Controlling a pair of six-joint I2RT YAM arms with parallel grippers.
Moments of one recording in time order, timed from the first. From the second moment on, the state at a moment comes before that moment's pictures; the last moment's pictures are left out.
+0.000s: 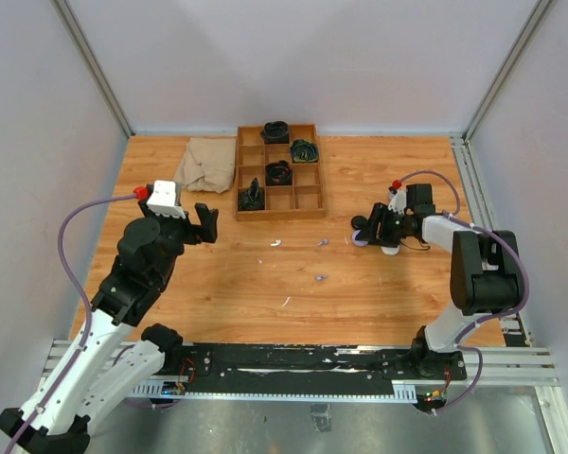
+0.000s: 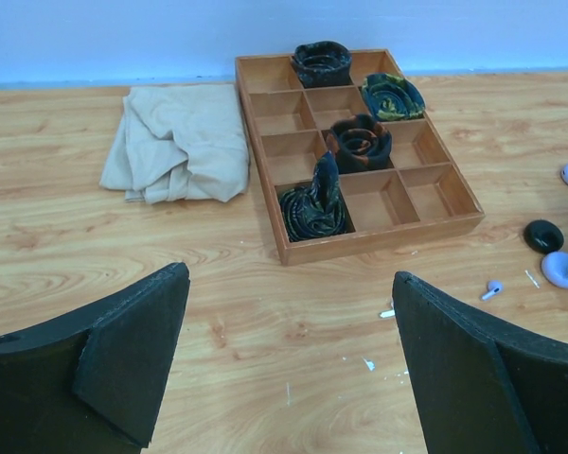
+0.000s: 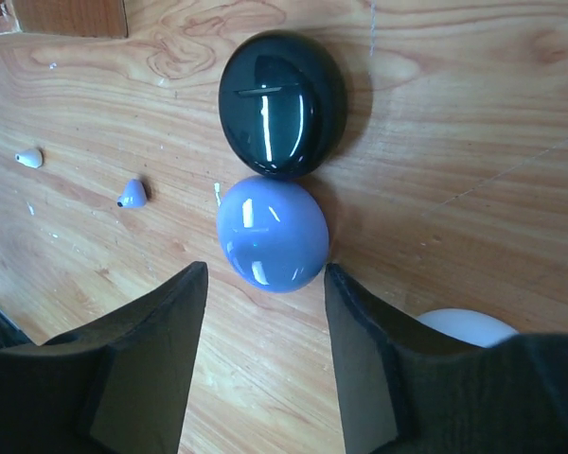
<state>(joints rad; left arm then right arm) -0.47 0.62 0.75 -0.27 -0.30 -0.13 0.03 1.66 0.83 -0.17 -0.57 0.29</state>
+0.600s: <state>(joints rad) -0.45 0.63 0.75 -0.26 -0.27 -0.14 0.03 1.42 0.85 -0.36 -0.34 0.18</state>
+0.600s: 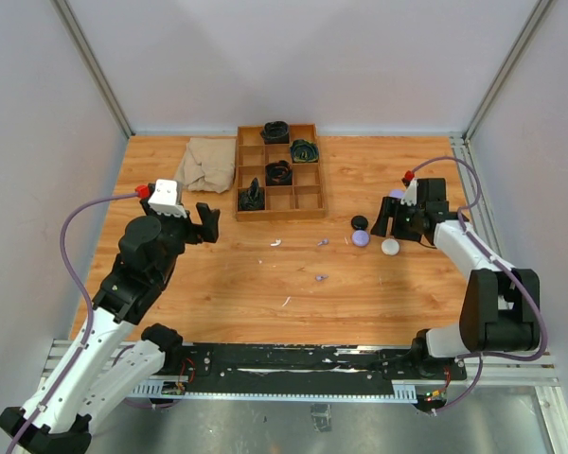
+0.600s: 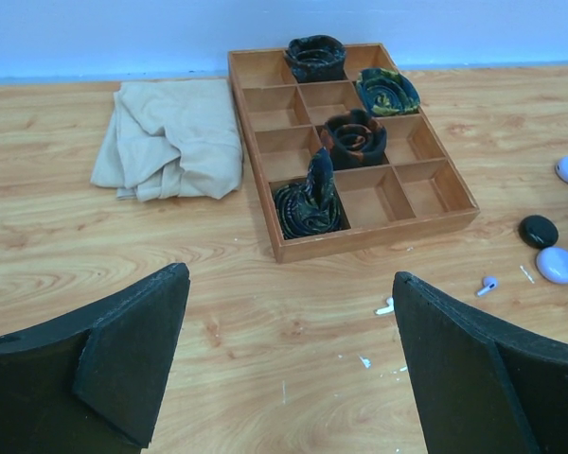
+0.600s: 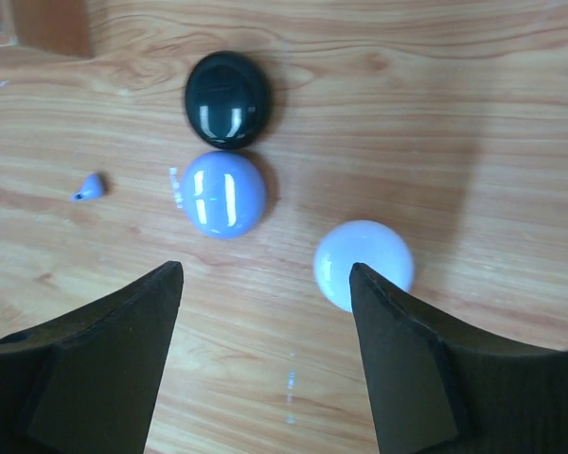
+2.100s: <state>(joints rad) -0.45 0.76 0.79 -0.29 -0.05 -0.23 0.18 1.52 0.84 -0.39 0.00 0.13</state>
